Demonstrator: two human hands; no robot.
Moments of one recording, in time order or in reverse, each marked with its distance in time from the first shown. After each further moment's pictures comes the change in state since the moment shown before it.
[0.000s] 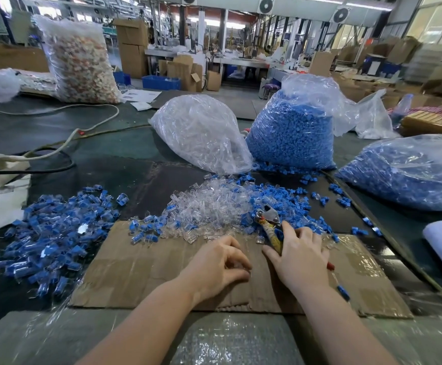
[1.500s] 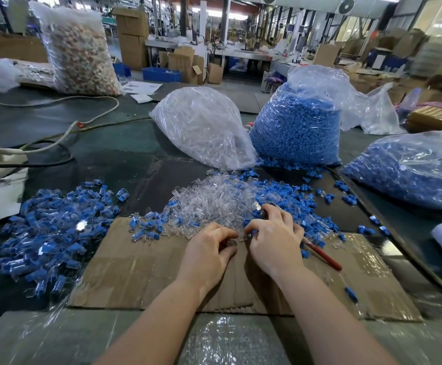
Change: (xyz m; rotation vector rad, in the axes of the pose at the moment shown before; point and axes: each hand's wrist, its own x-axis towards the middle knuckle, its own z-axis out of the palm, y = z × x) left_hand 0.009 -0.016 0.010 0.003 0.407 -0.125; right_hand 0.012 -0.041 0.002 0.216 -0.019 -0.209
